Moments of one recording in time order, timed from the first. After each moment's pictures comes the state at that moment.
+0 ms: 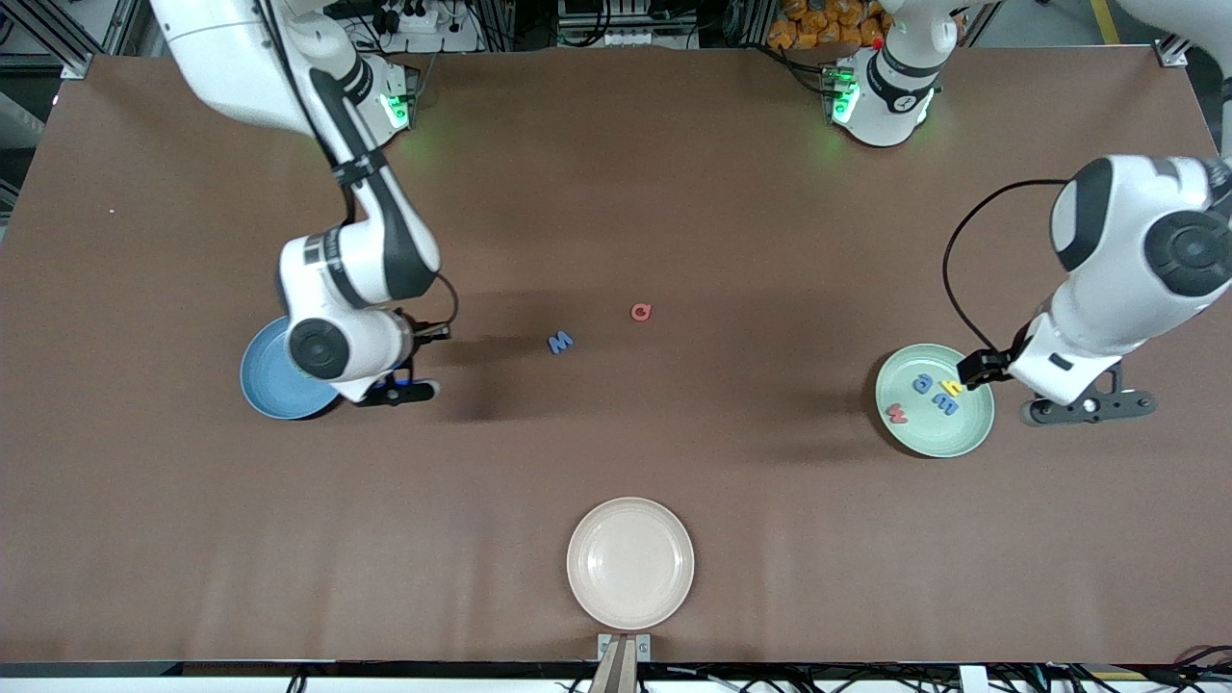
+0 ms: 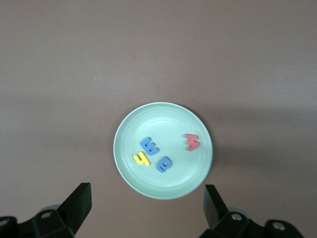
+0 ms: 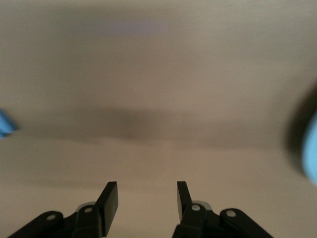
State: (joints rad) left arm 0.18 0.23 -0.29 -1.75 0.18 1.97 -0.24; right arm 0.48 0.47 -0.10 -1.81 0.20 1.92 0.19
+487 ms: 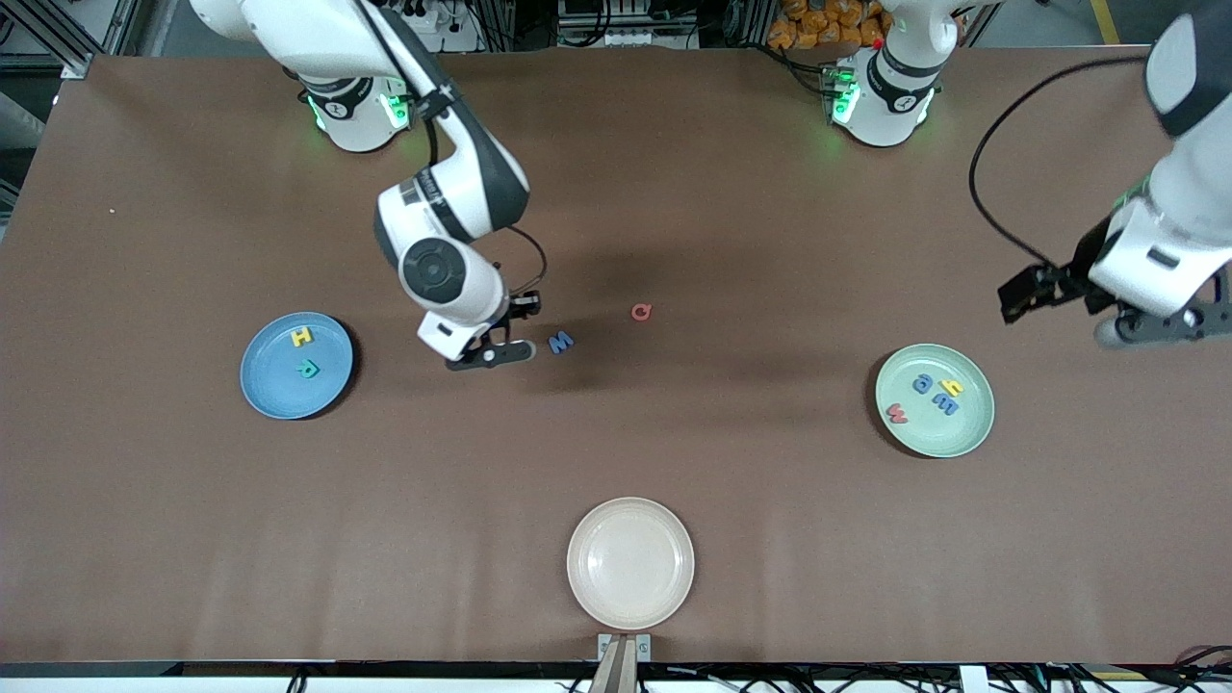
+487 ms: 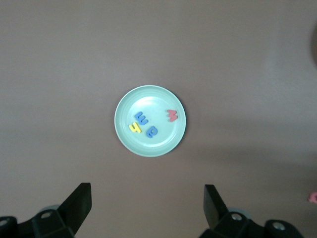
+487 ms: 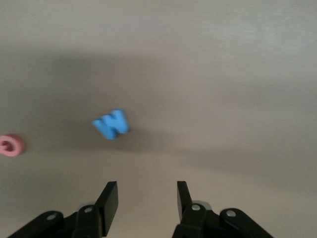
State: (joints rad) left arm 0.09 0.03 -0.23 -1.62 0.08 1.68 -0.23; right arm 0.65 0.44 -0.04 -1.85 0.21 2.15 0.33
